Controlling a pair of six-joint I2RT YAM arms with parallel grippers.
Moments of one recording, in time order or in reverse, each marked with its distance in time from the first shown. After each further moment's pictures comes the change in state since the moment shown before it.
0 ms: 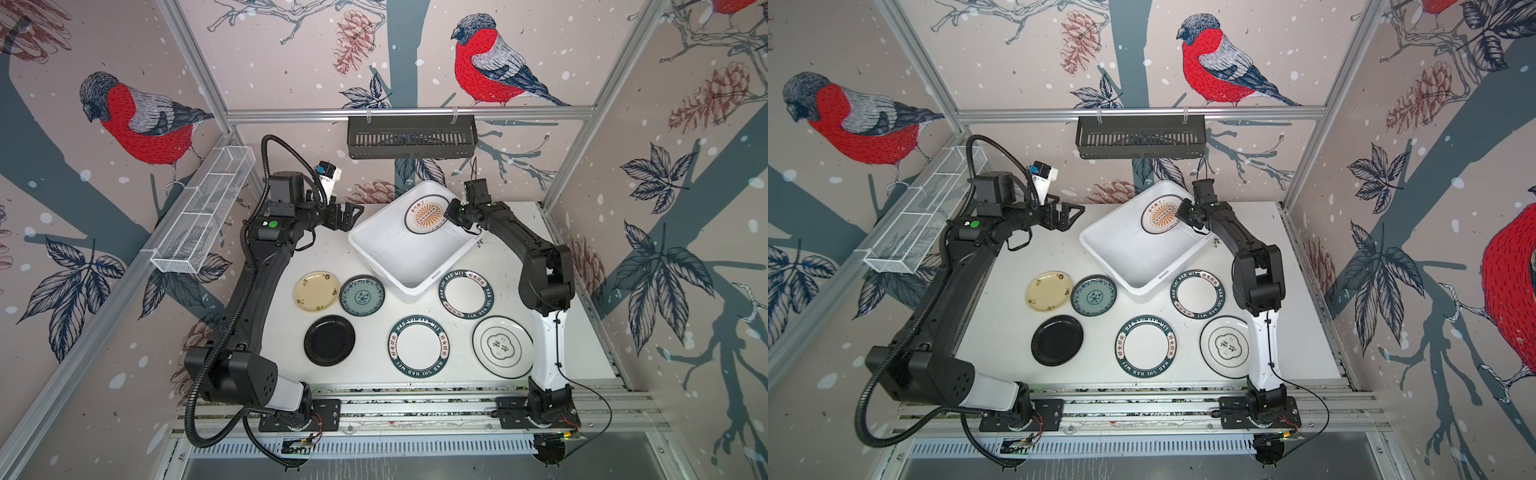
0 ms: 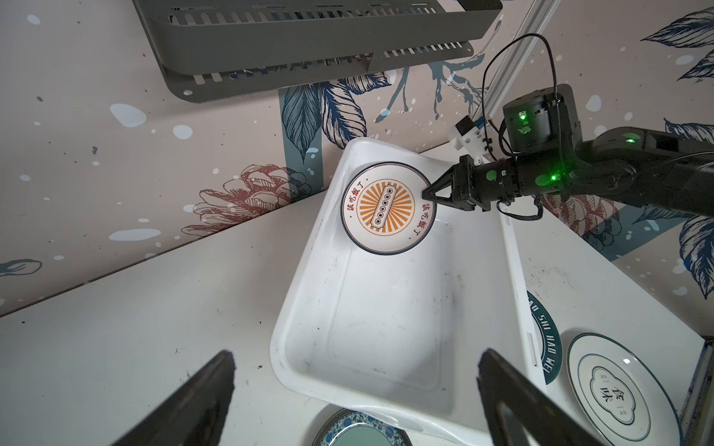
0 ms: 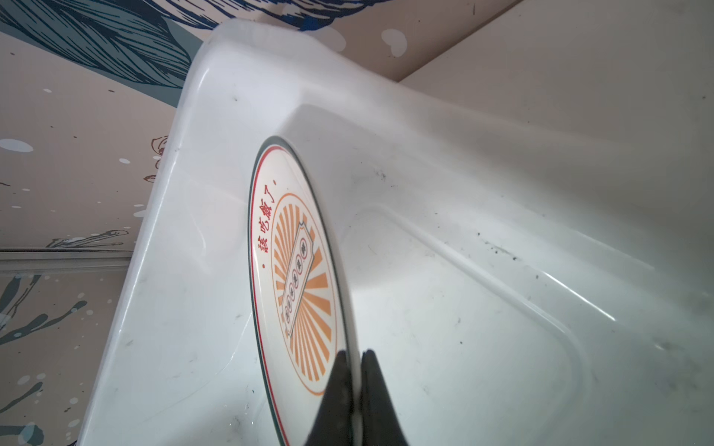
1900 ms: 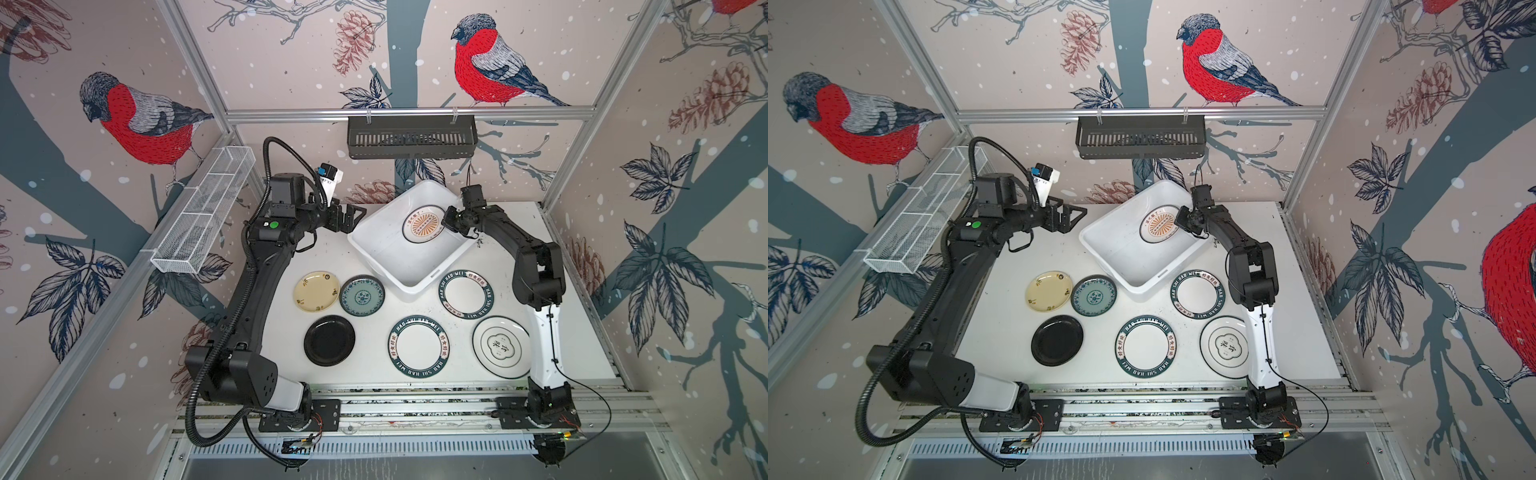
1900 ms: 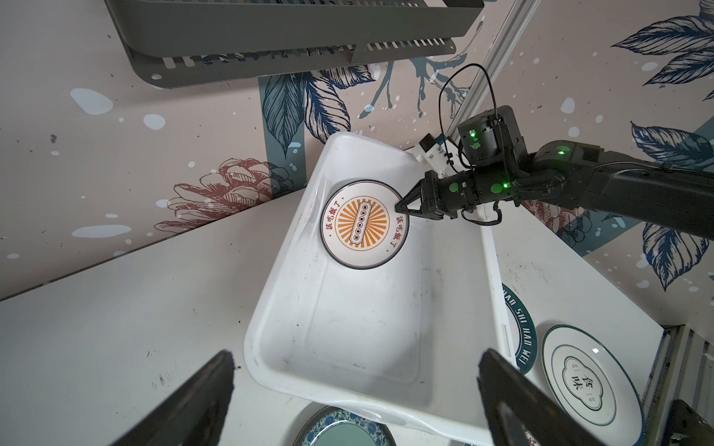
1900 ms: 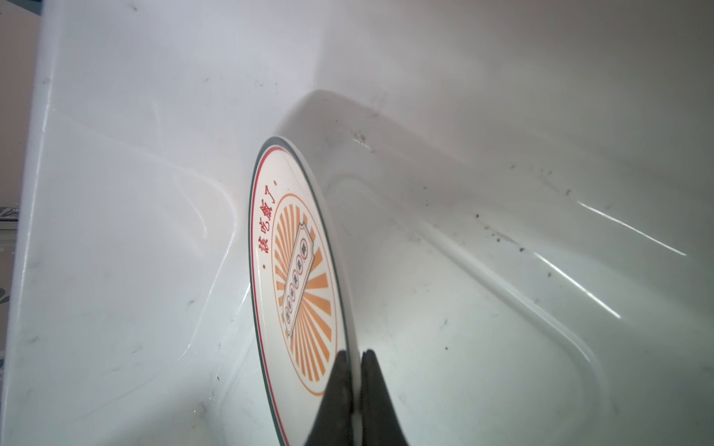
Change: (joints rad) left arm 0.000 0.000 -0.014 0.000 0.051 -0.021; right arm -0.003 0.084 0.027 -0.018 -0.070 -0.054
